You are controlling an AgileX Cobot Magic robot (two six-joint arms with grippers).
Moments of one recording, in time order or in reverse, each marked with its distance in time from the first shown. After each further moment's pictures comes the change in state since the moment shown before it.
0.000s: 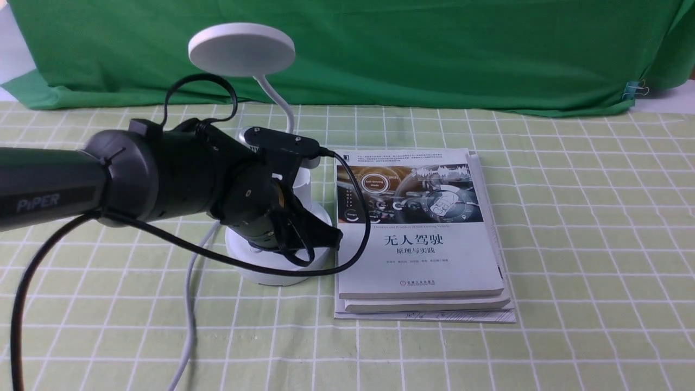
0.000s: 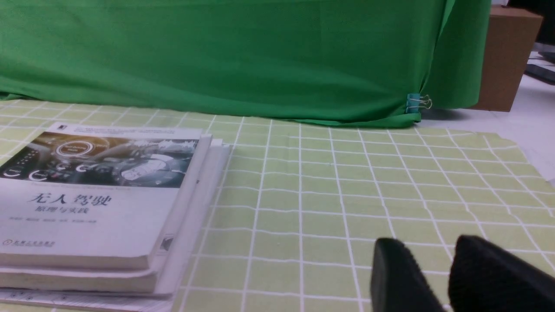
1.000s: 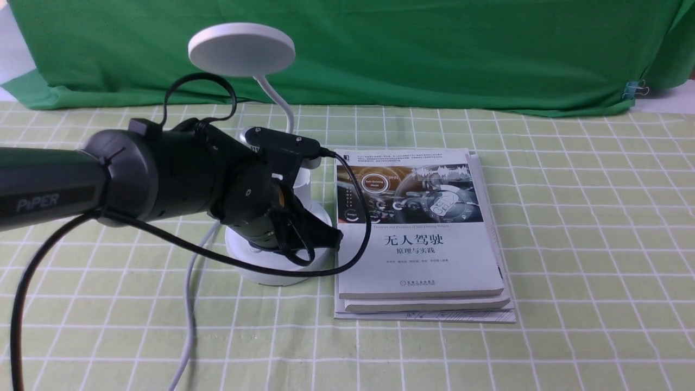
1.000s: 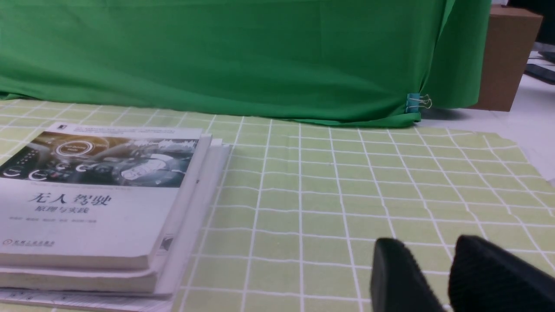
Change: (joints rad) right arm 0.000 0.000 0.000 0.000 0.000 0.000; left arm 0.000 0.000 0.000 -0.008 0.002 0.017
